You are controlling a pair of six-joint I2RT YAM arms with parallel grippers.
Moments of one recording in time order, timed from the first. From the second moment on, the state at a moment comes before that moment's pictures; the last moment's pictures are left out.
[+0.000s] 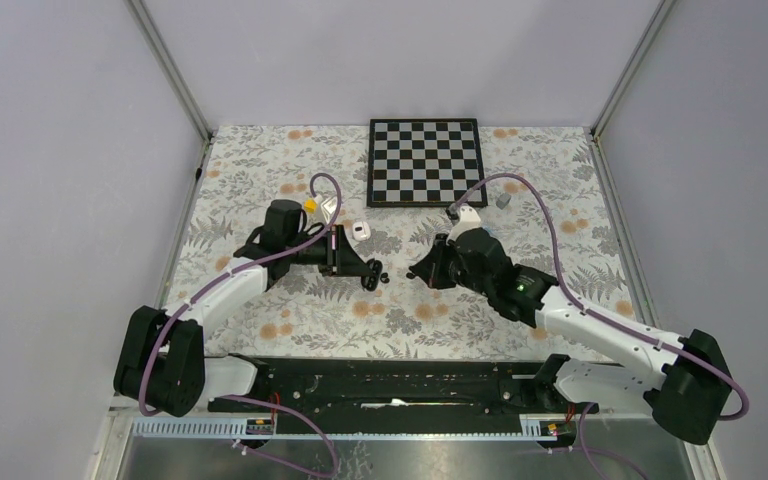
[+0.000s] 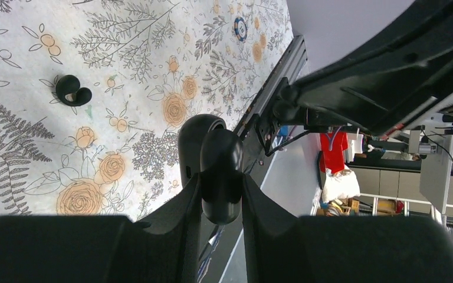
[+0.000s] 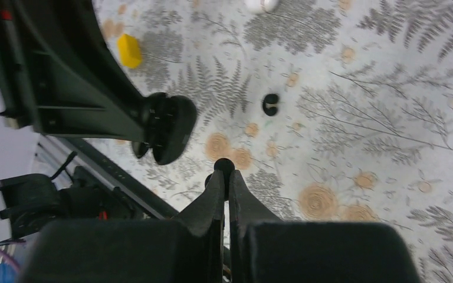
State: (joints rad) left arm -0.33 1.27 0.69 -0.08 0.94 -0.57; right arm 0.85 1.08 0.72 -0.18 0.08 0.69
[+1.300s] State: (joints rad) left arm -0.36 1.25 0.69 0.02 0.89 -0.63; right arm 0.92 1.31 0.87 -0.04 0.10 0.72
